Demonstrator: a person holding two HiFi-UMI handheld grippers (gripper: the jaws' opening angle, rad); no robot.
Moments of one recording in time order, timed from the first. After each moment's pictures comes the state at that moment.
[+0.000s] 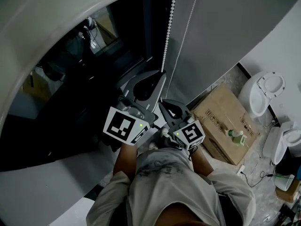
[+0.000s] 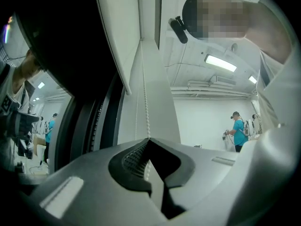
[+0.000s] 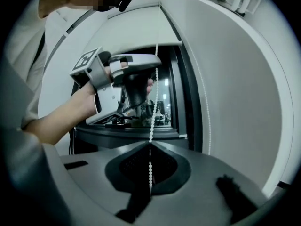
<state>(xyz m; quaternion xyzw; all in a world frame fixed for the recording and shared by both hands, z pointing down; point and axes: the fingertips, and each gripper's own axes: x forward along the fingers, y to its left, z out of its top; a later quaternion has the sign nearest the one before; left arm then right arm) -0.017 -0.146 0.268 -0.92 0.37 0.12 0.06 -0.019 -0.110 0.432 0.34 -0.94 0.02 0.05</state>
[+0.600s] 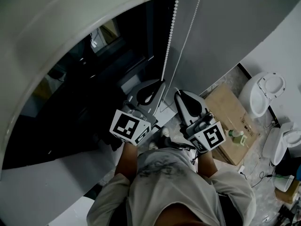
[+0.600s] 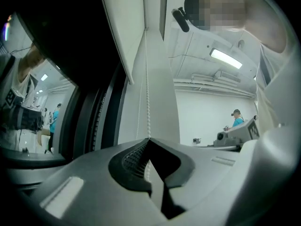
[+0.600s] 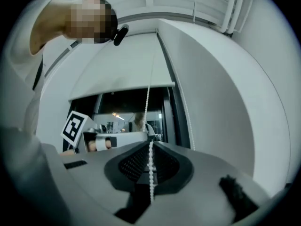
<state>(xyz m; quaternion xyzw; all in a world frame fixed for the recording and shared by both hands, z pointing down) -0.017 -0.145 0.325 -0.92 0.38 0.08 0.01 0.025 -0.111 0.332 0.37 -0.92 -0.01 -0.09</state>
